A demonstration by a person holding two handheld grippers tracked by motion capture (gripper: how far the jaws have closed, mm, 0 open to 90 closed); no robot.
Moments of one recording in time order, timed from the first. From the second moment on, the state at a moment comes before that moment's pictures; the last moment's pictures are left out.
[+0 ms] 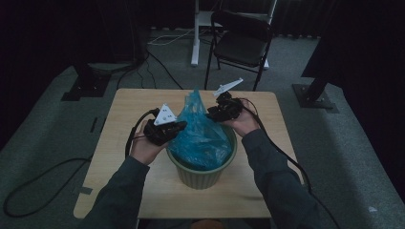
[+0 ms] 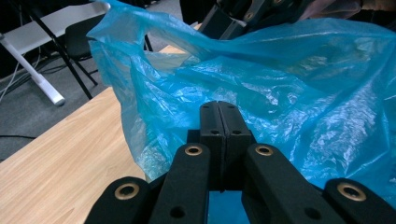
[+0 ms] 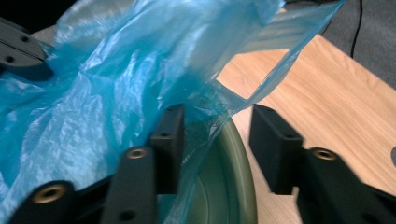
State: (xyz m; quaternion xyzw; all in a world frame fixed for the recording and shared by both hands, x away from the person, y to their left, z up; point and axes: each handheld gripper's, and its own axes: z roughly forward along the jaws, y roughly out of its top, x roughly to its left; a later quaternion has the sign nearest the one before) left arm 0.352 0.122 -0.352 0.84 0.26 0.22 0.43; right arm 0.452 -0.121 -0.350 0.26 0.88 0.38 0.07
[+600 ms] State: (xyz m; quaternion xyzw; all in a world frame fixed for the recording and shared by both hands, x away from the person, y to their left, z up) left arm 0.350 0.136 -0.354 0.83 0.27 0.23 0.43; right arm 0.447 -0.136 -0.343 0.27 0.87 0.41 0.09
